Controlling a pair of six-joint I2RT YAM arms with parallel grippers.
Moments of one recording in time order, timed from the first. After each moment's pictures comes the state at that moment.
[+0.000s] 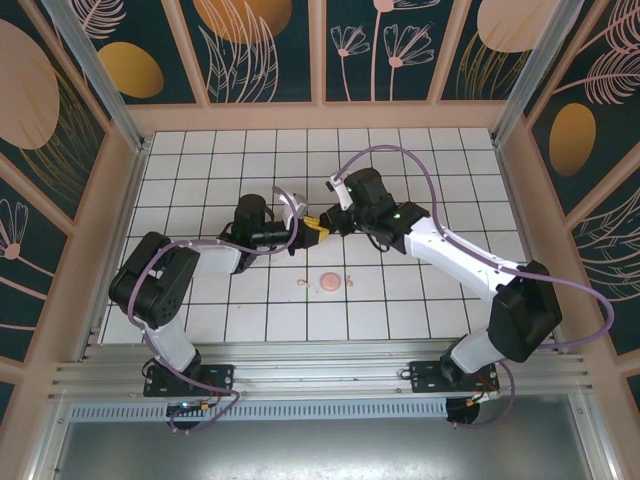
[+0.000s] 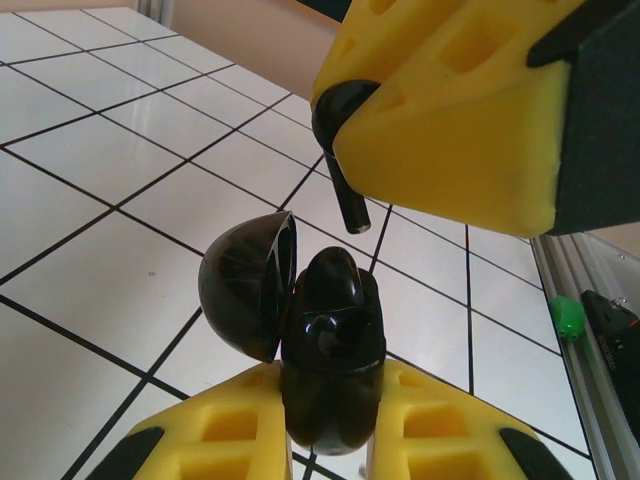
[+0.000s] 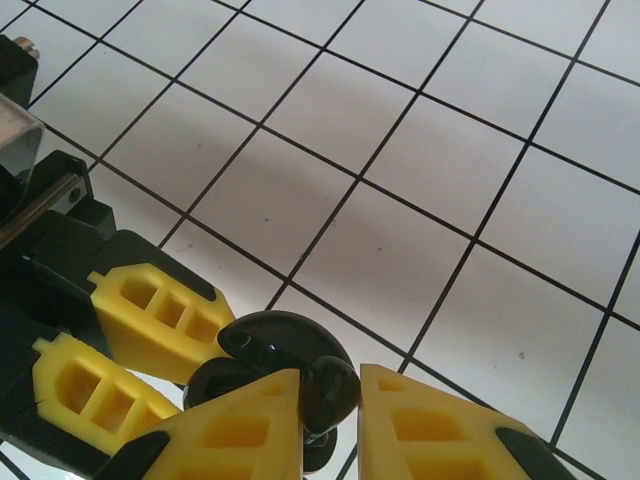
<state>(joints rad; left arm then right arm) -0.48 1.76 0.77 0.70 0.86 -0.17 0.72 1.49 1.18 -0.40 0.03 0.07</state>
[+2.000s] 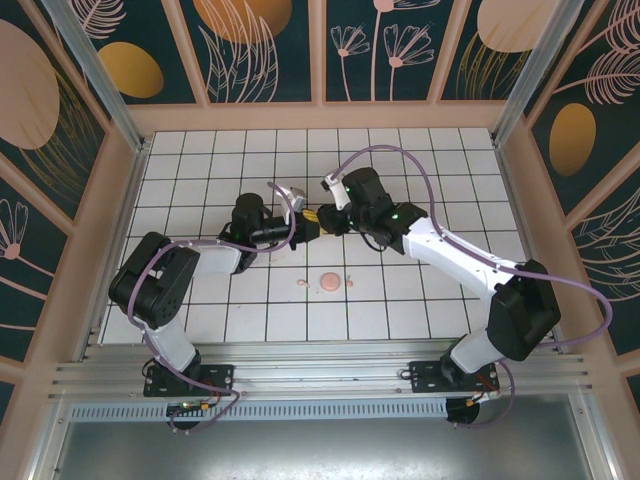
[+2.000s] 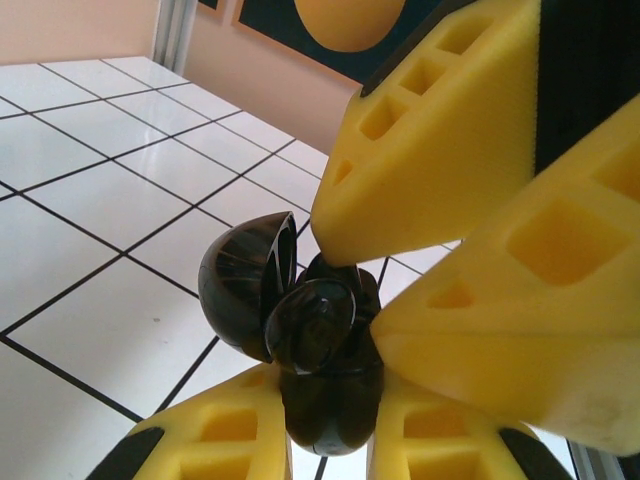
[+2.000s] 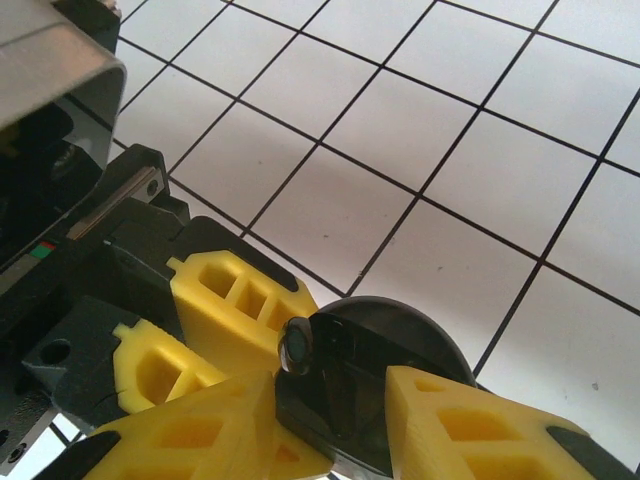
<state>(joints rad) -0.48 1.76 0.77 0.82 0.83 -0.27 0.72 1.49 1.18 -0.36 -0.07 0.12</state>
